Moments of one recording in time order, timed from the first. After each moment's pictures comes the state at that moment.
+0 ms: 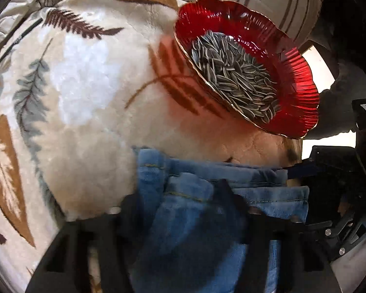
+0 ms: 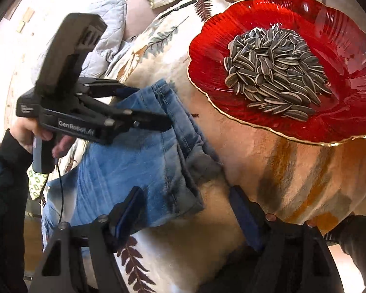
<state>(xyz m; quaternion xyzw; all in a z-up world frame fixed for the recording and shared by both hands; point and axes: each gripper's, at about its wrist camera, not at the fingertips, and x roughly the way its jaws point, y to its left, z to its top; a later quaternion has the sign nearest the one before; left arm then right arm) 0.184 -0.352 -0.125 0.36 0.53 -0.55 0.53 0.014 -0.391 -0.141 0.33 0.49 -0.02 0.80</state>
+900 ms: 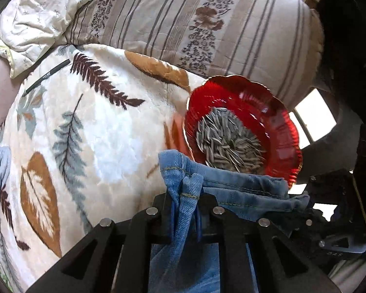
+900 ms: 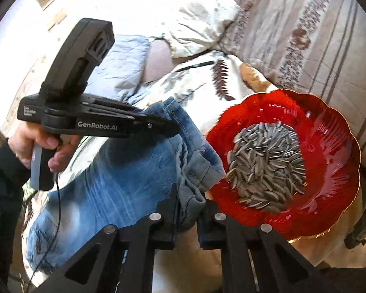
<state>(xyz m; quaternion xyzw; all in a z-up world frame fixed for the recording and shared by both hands) 0.199 -0.385 -0.052 0.30 0.48 -0.55 0.62 0.038 -0.410 -0.078 0.24 0.39 -0.05 0.89</state>
